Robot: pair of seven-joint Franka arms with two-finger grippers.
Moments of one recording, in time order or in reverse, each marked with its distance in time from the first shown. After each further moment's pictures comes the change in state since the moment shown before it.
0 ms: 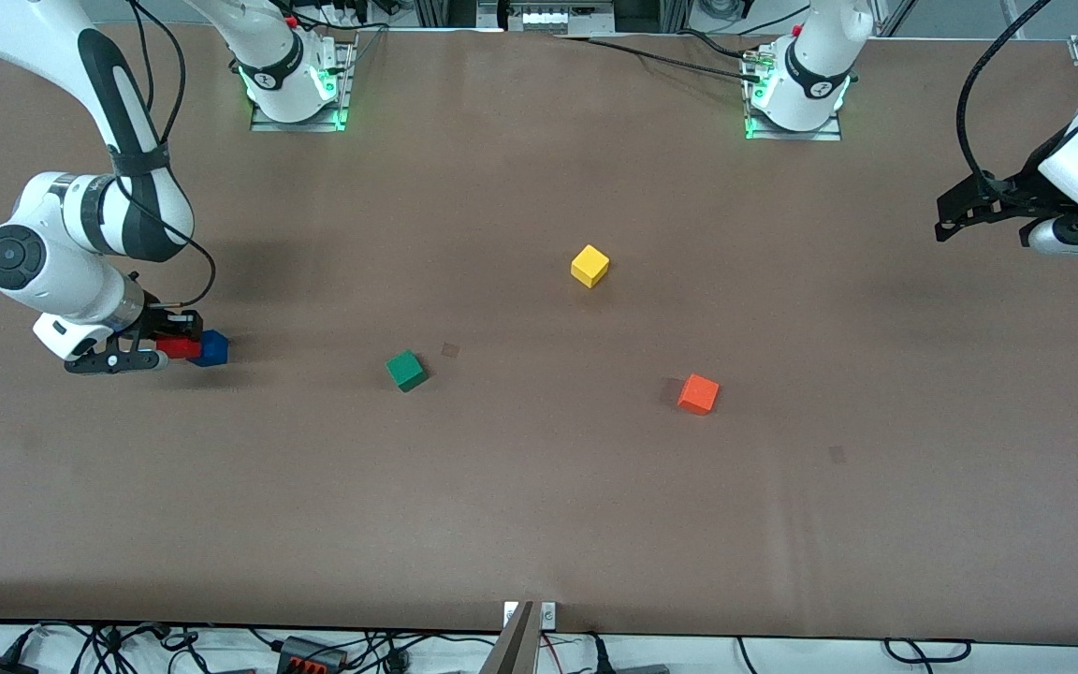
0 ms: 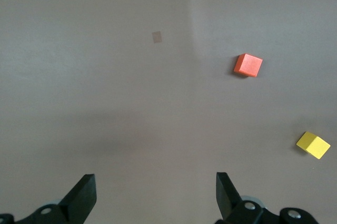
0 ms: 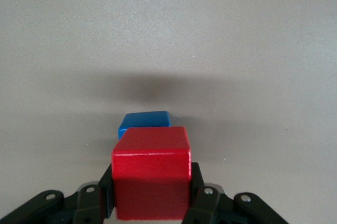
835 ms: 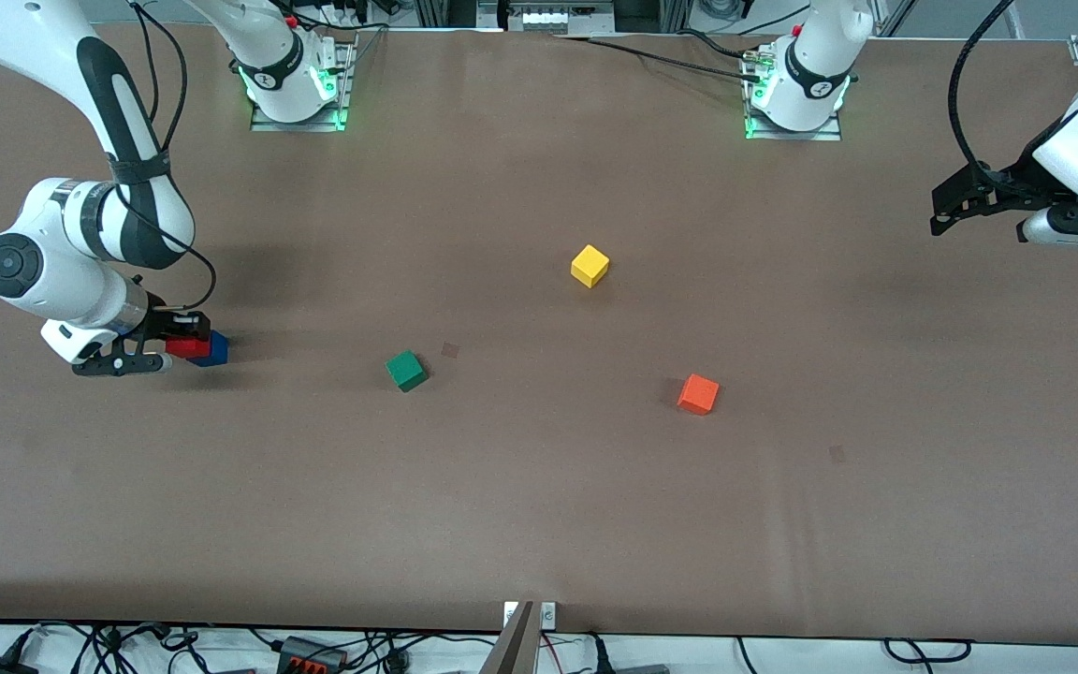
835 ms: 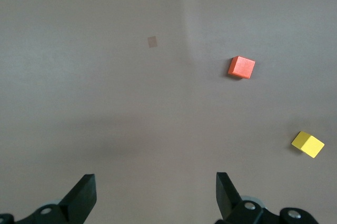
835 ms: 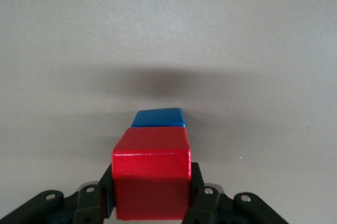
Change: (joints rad) left arm -0.010 0.000 -0.008 0.028 0.000 -0.010 -0.001; right arm 0.000 0.016 0.002 0.012 0.065 -0.028 -0.030
